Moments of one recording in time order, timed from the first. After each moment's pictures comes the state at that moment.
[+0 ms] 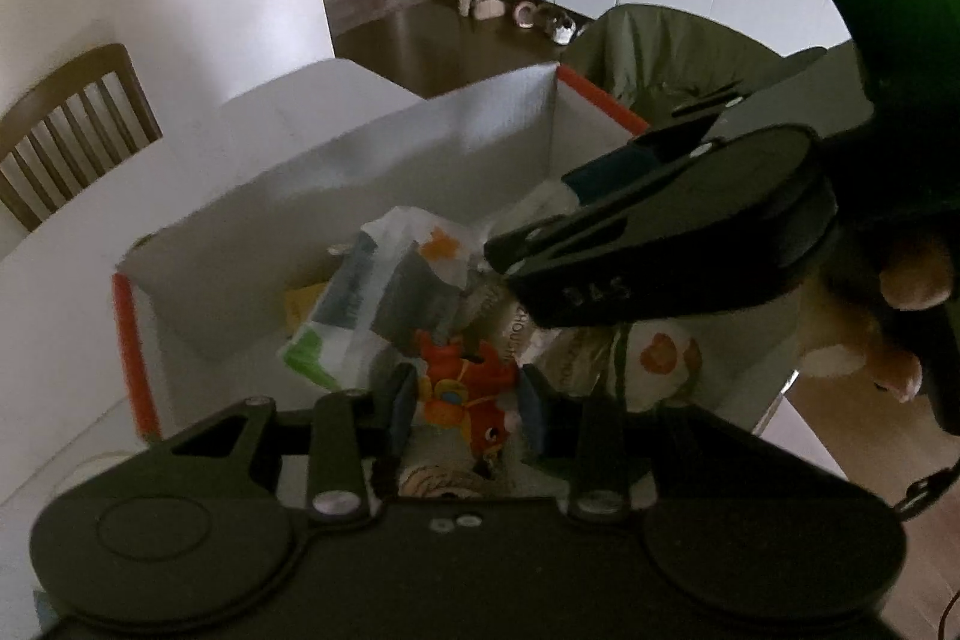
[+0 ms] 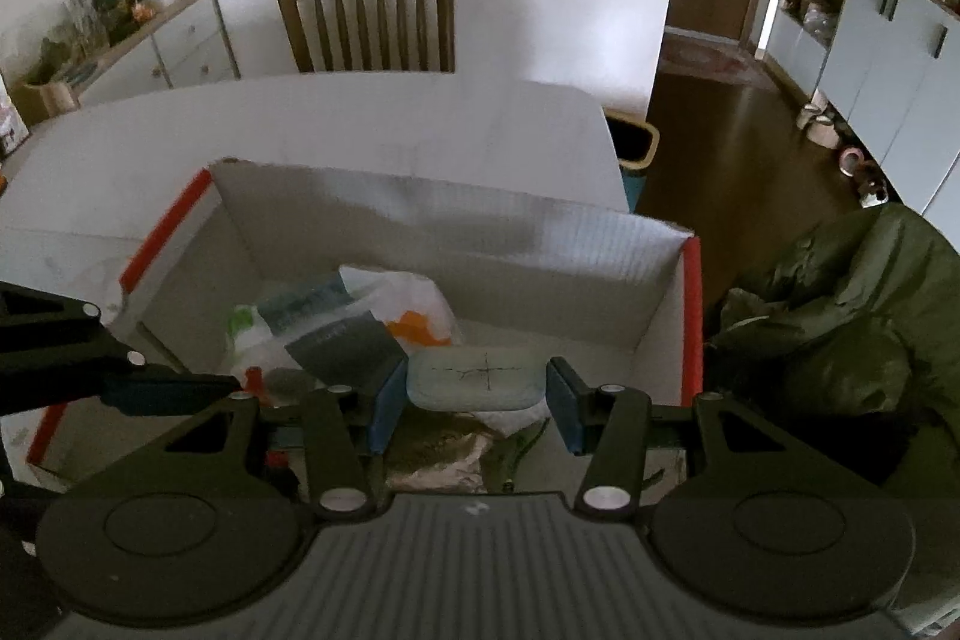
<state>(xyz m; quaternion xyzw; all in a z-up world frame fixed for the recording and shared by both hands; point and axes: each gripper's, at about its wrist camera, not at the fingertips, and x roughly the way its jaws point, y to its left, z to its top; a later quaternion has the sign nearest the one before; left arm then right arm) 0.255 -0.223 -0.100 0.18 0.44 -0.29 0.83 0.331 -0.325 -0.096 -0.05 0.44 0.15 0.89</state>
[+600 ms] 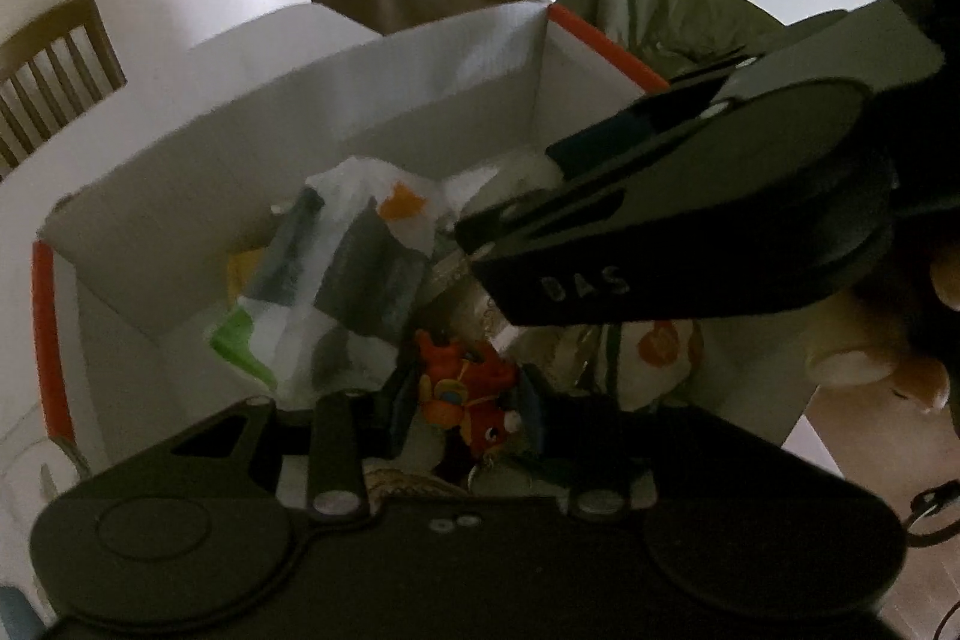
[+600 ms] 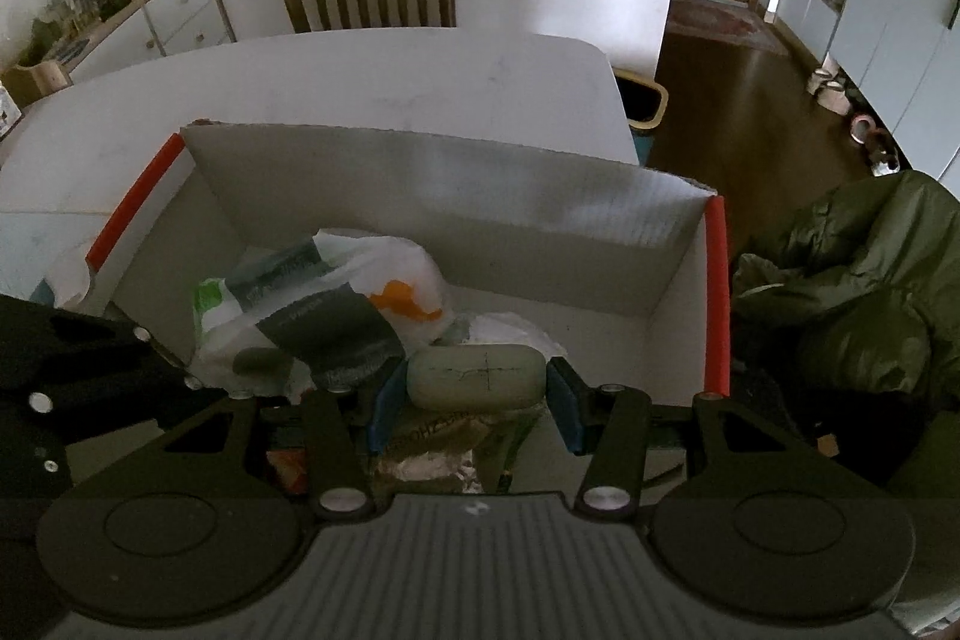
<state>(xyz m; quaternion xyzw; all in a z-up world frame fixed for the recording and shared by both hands) 0.270 -0.231 -0.122 0.17 0.49 -0.30 0.80 0.345 -0.327 -0.115 -0.05 0.47 0.15 0.87</state>
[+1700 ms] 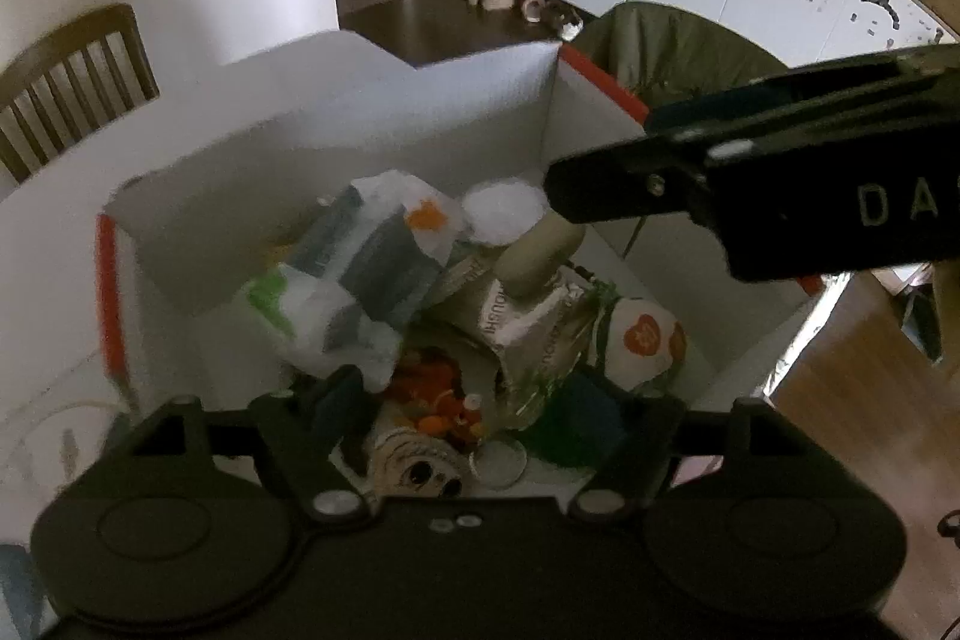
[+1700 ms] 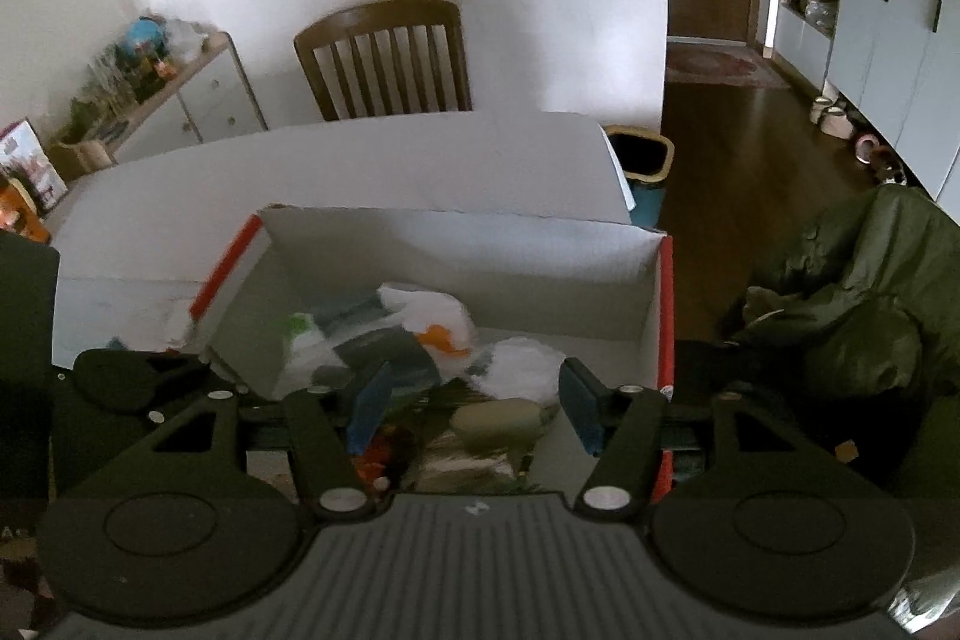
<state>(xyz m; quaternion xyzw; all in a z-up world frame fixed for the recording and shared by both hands) 0.239 -0.206 -0.093 0.14 0.46 -0.28 0.83 0.296 -0.349 -0.061 0.01 0.41 0.17 0.90</state>
